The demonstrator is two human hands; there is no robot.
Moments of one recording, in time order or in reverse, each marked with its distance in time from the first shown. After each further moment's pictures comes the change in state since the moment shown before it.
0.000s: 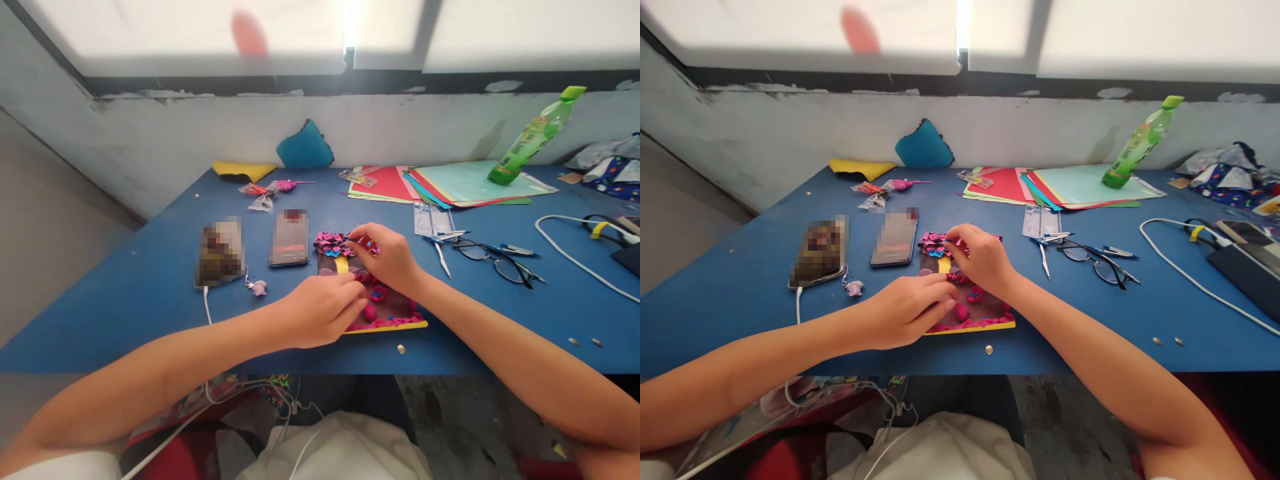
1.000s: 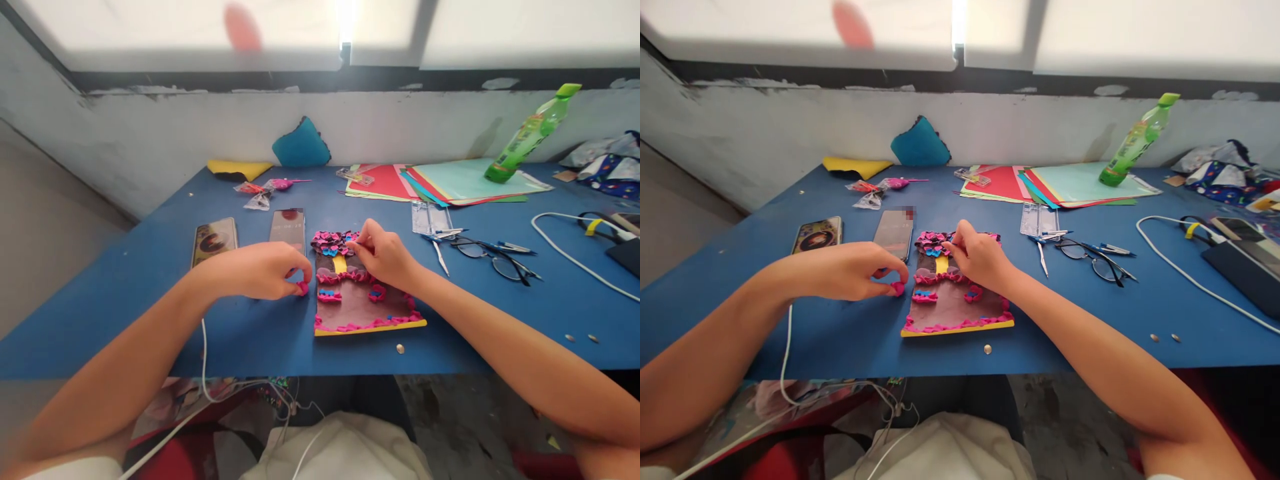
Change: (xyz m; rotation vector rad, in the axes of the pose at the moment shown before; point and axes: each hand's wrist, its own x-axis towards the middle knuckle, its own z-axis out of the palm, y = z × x) left_hand -0.009 -0.044 -0.068 0.044 -0.395 -0.347; right_hand 0.001 0.006 -0.004 0.113 -0.164 0.105
